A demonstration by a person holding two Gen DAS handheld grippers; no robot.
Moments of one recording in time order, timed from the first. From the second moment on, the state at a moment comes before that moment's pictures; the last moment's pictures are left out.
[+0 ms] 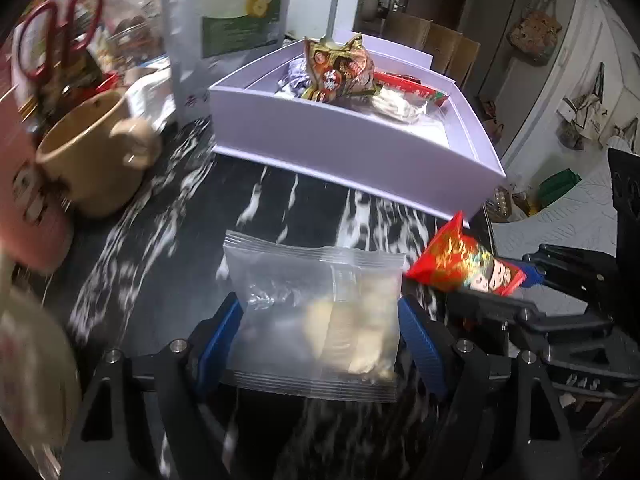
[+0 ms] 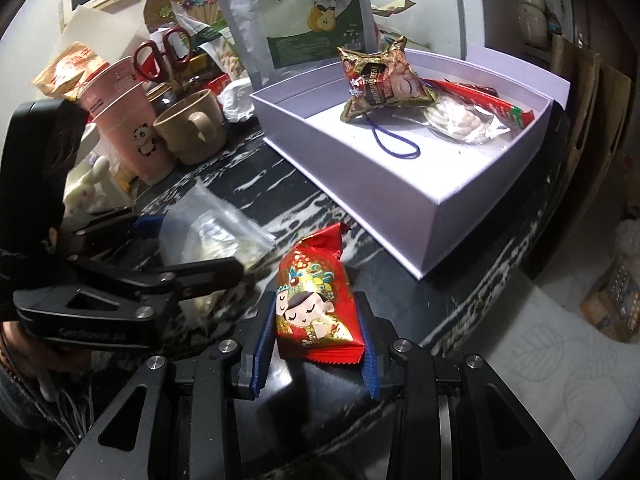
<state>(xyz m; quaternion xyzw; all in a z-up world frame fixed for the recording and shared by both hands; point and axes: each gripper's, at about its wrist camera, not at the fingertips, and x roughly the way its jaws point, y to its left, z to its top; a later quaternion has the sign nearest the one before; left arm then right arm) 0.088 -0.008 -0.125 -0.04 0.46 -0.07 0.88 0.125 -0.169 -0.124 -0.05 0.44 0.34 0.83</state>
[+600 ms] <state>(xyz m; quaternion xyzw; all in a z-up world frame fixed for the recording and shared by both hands) 0.026 -0.013 -0.135 0.01 0.48 -0.01 0.87 0.085 -0.173 -0.124 -0.05 0.44 0.35 0.83</state>
